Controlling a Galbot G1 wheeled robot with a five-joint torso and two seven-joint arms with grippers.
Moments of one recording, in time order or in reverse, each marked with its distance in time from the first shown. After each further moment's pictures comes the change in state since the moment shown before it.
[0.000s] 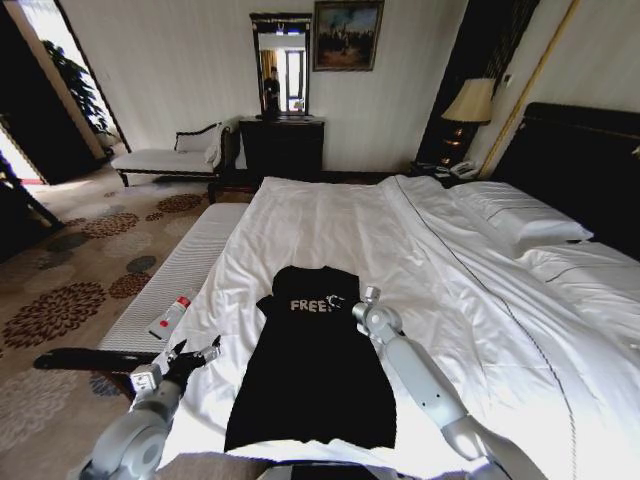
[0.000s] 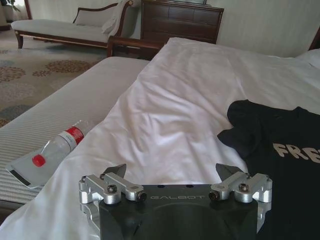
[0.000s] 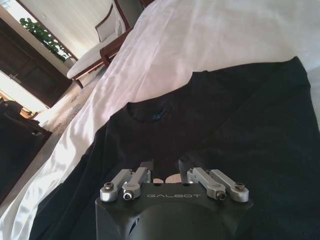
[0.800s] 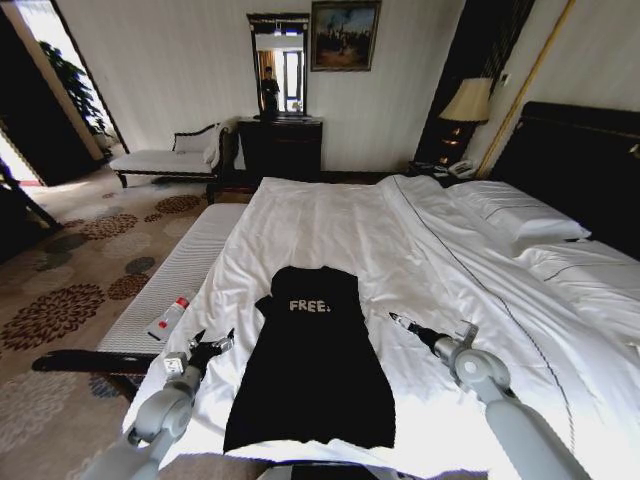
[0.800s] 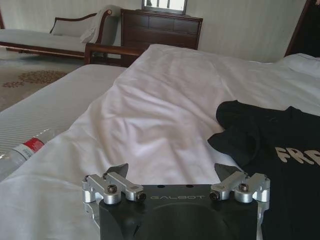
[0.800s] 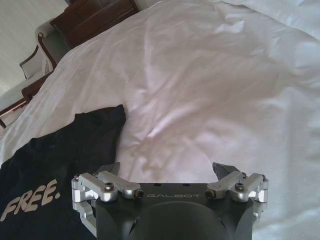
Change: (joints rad) left arm -0.339 -0.109 0.192 0.295 0.136 -0.017 0.159; right arm -0.581 -0.220 0.540 0.348 0.075 0.020 0.026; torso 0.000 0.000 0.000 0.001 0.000
